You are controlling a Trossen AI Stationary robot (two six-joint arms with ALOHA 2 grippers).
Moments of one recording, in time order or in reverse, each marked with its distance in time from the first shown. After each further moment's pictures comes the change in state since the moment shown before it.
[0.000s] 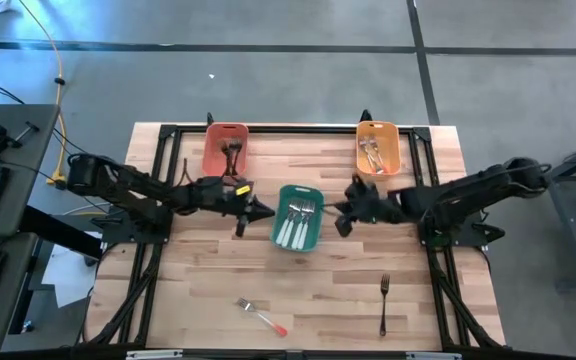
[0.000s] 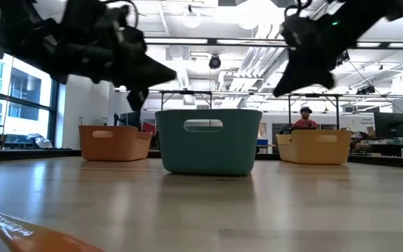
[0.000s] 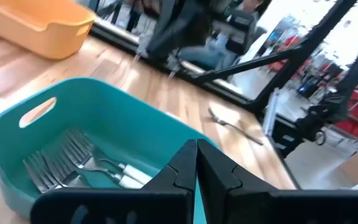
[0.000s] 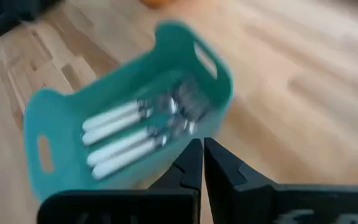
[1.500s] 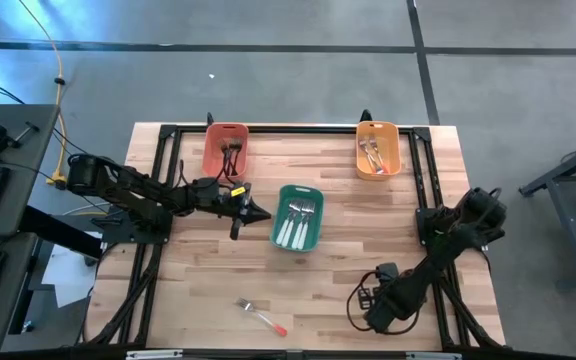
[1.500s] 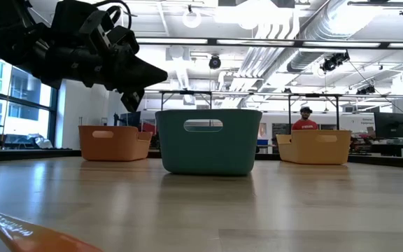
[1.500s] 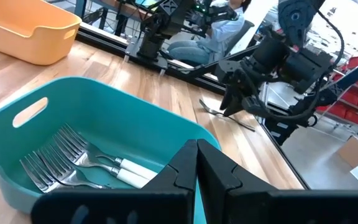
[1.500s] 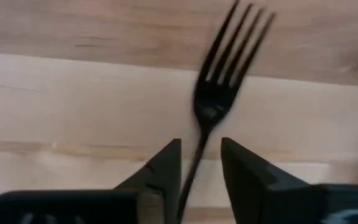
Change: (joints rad) left arm -0.001 -0.007 -0.071 0.088 0.043 0.071; right arm 0.695 0.575 0.374 -0.660 -0.522 1.611
